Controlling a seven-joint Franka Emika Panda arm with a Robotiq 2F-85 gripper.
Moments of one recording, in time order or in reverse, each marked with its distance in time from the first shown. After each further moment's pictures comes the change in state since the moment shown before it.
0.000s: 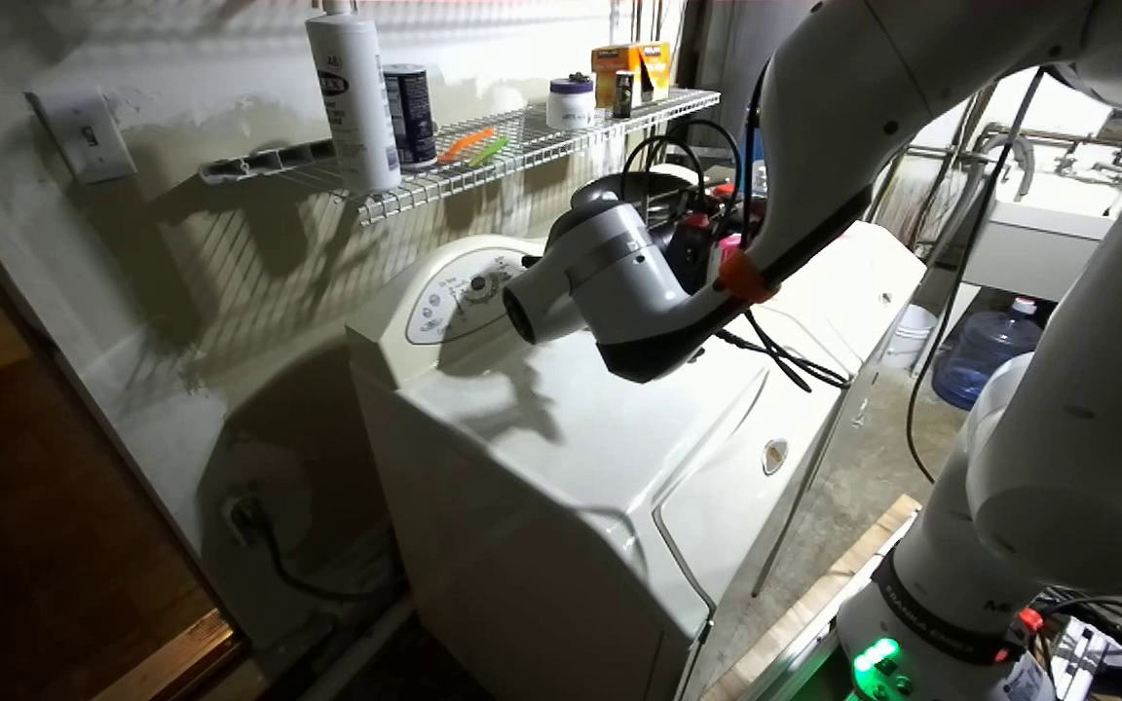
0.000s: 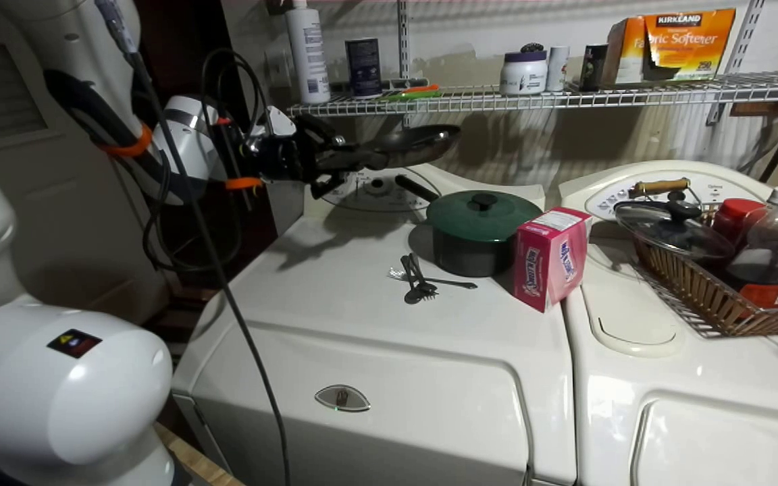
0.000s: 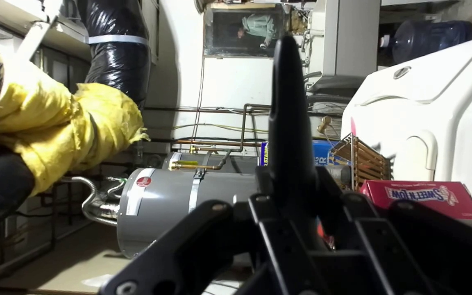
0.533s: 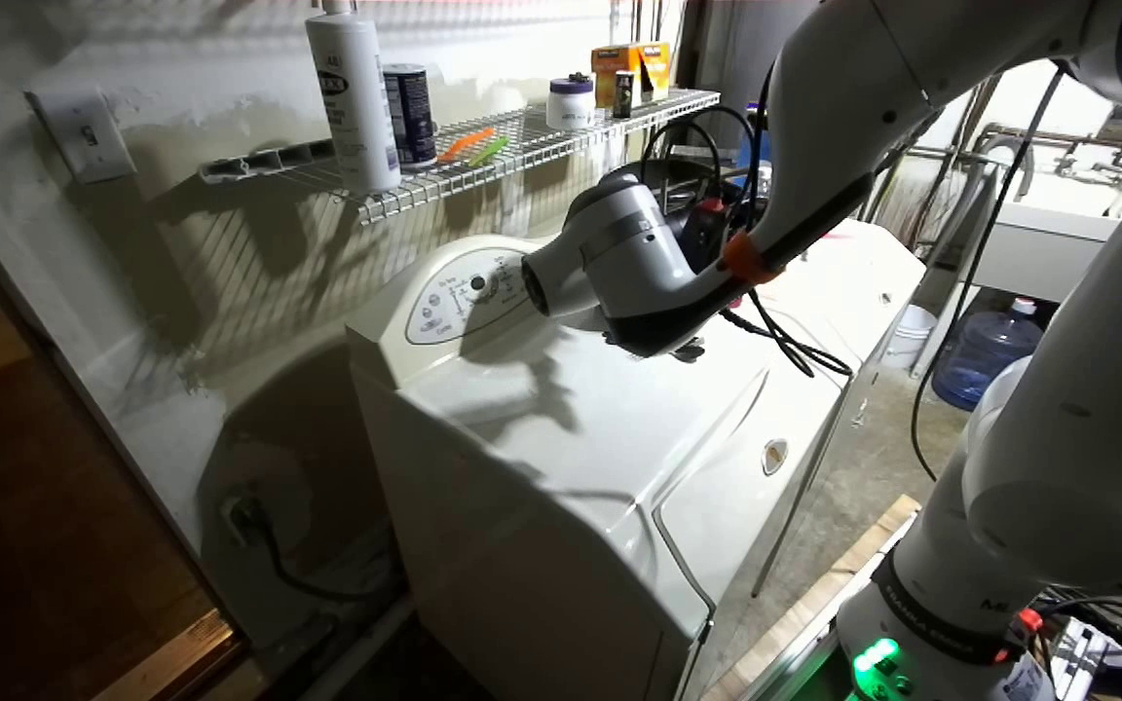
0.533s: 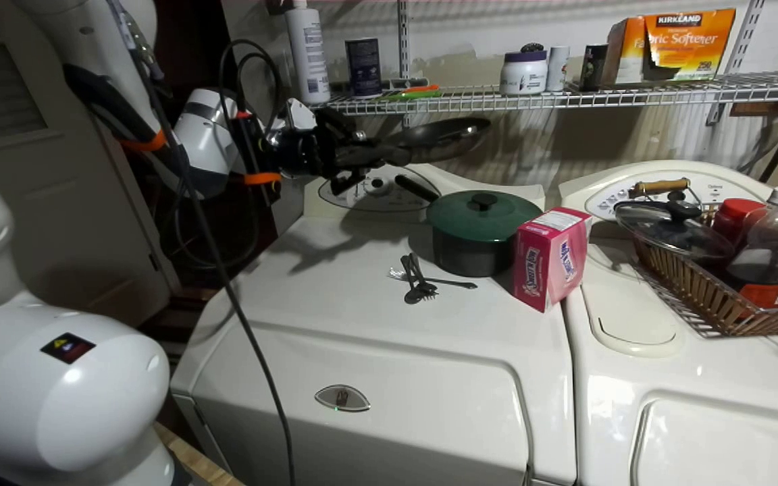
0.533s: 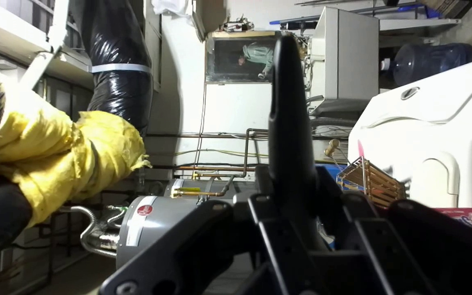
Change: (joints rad) arm -0.047 -0.015 -0.050 0.008 -0.020 0.003 0.000
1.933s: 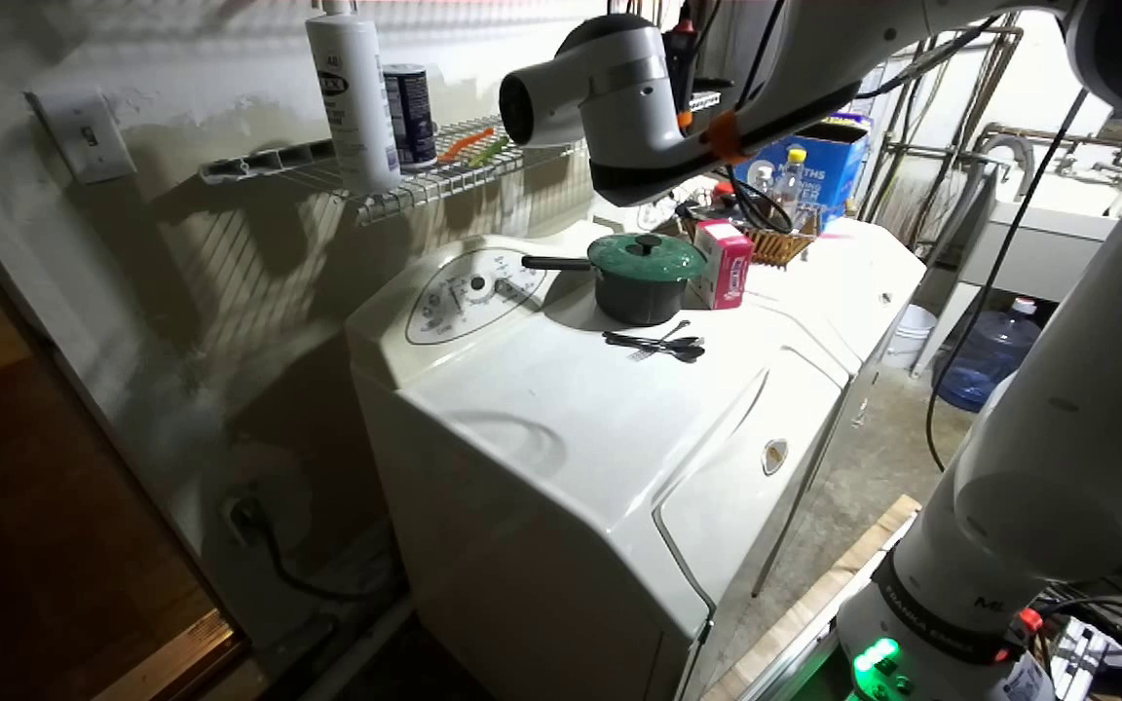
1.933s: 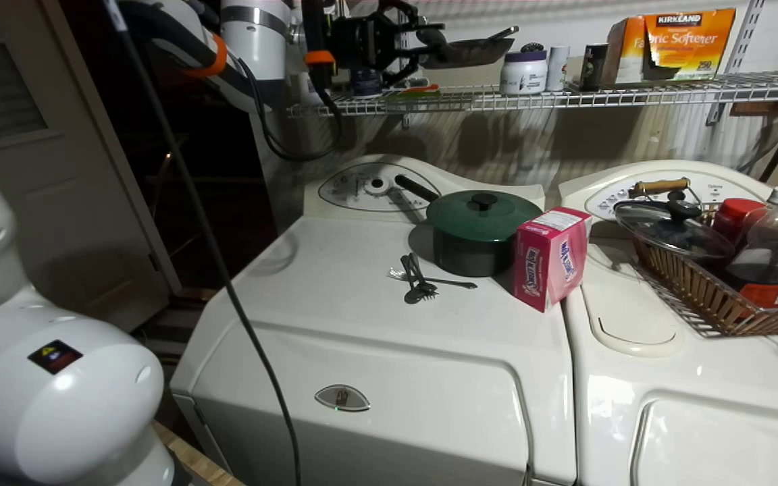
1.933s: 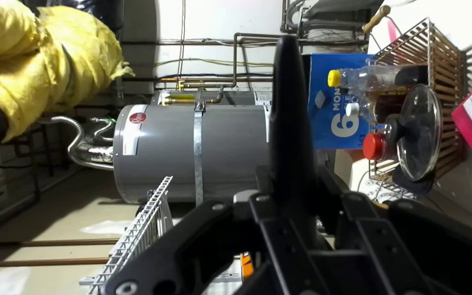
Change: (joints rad) arm -0.086 0.007 -0.088 0.377 -0.264 0.356 -0.425
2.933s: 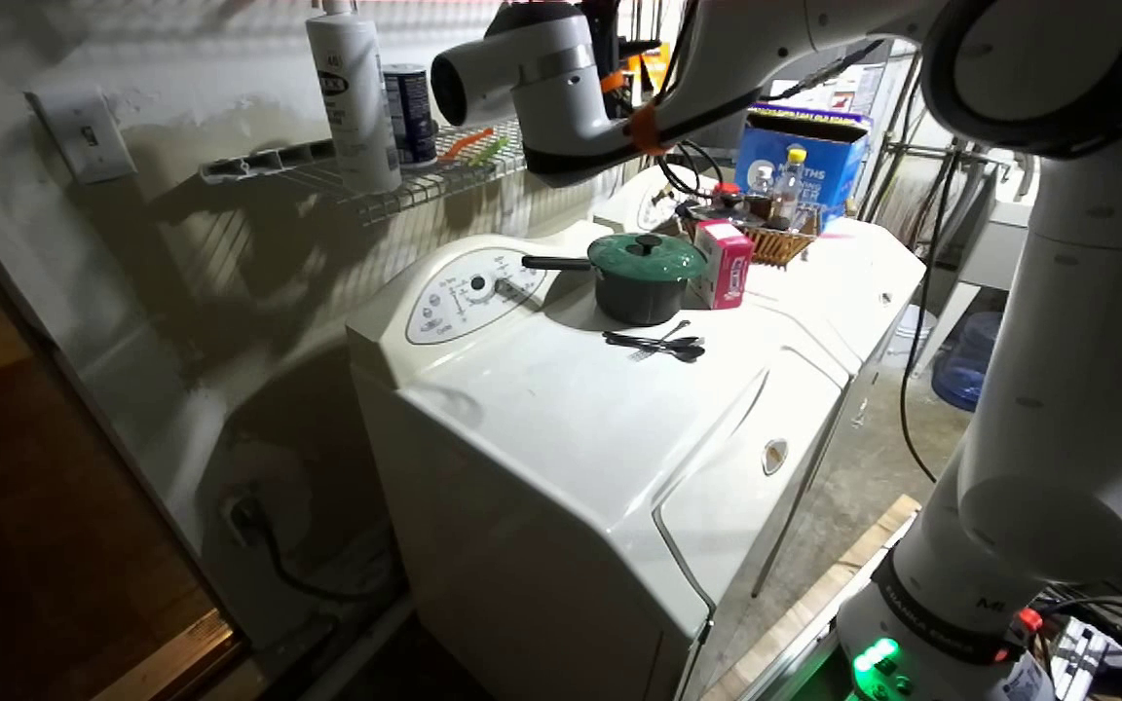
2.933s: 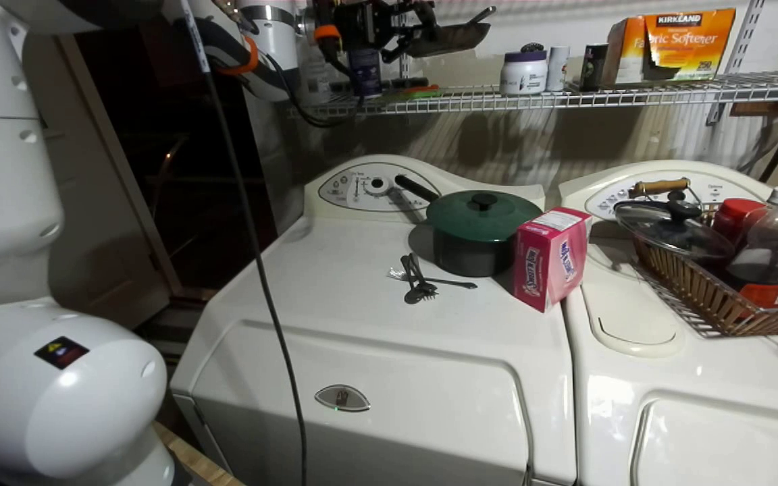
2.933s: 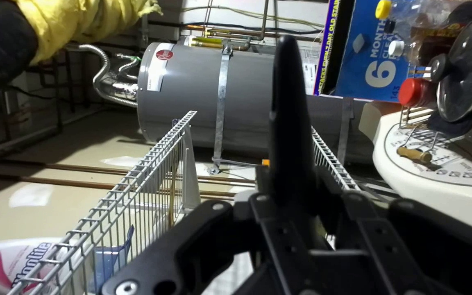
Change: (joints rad) arm 0.036 0.239 0.026 0.329 -0.124 0.005 -0.190
